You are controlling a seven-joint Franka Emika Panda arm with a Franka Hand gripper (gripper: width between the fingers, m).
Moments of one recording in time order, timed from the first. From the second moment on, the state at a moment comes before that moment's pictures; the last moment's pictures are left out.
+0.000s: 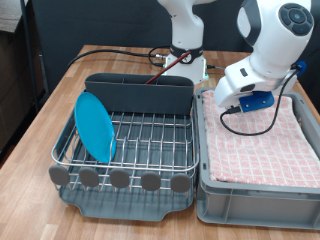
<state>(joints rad) 0.52 0.19 -0.17 -2.31 0.05 2.08 0.69</state>
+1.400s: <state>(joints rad) 0.52 0.15 -0.19 -2.26 0.03 2.06 0.75</state>
